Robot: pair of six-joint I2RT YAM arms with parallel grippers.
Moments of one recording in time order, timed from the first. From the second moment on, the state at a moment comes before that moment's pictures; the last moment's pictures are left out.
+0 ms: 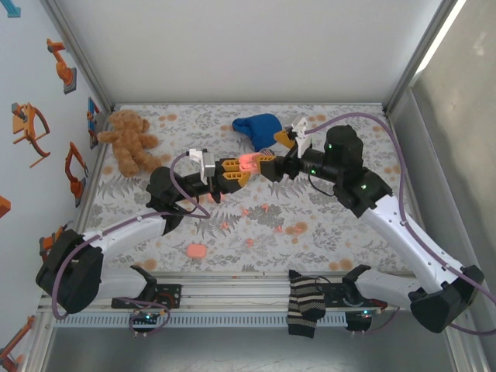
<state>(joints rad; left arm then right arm) -0.67 1.27 0.63 1.01 0.80 -0.27 0.59 1.11 1.15 -0.25 -0.46 0.04</state>
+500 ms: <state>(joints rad) -0.67 1.17 0.53 0.93 0.74 -0.20 0.59 1.06 1.17 -0.33 -0.39 0.09</state>
